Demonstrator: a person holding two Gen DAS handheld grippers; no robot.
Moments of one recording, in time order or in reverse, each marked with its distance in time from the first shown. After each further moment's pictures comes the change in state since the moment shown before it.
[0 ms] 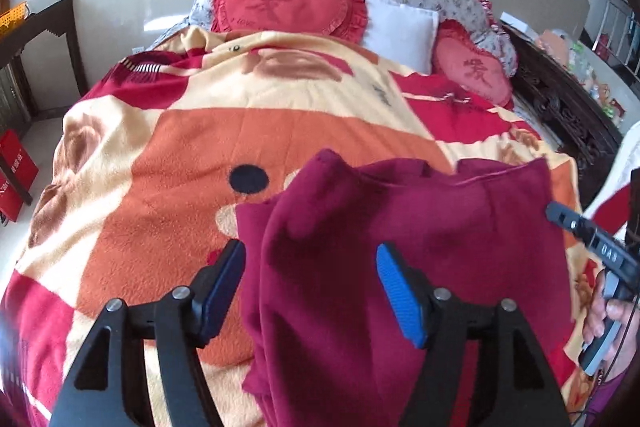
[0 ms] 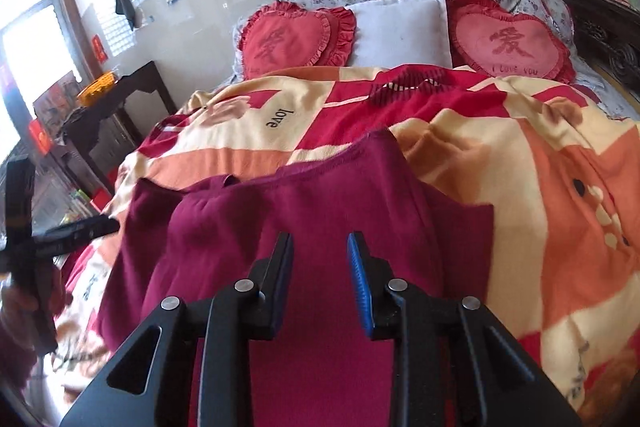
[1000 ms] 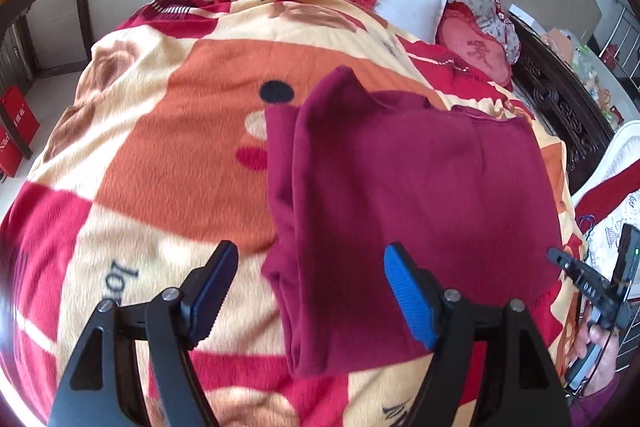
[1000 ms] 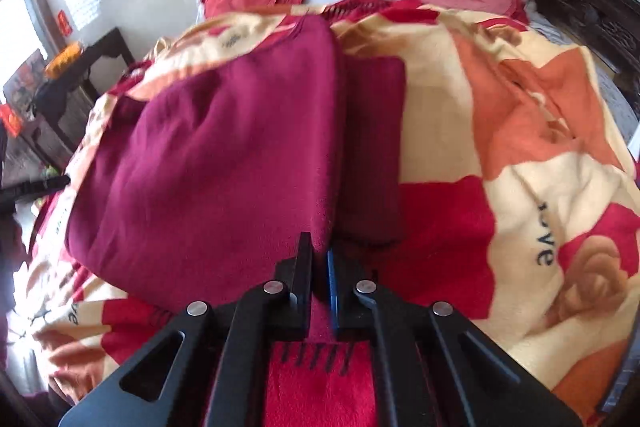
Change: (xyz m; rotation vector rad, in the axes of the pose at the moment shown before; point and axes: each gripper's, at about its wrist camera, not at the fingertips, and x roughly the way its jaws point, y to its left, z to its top) left arm -0.046 0.022 -0.067 -0.071 0.109 -0.043; right arm -0.056 -0.023 -0.094 0.049 0.138 -0.118
